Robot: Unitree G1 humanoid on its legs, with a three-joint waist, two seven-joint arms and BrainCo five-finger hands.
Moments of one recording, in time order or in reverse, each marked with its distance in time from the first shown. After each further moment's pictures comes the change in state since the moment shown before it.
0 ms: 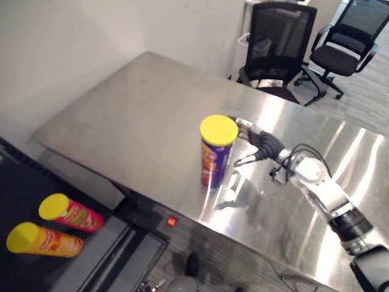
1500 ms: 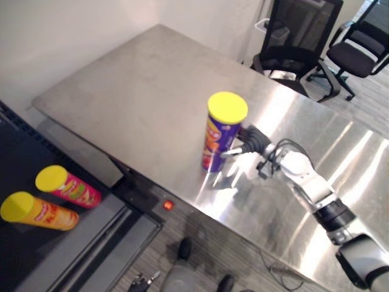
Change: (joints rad) left arm -0.027 0.008 0.023 -0.026 -0.041 0.000 0.039; right arm -0.092 0.088 0.051 0.085 0.011 0.022 -0.041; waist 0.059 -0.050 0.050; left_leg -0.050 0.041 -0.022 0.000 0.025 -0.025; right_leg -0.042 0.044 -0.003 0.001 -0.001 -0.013
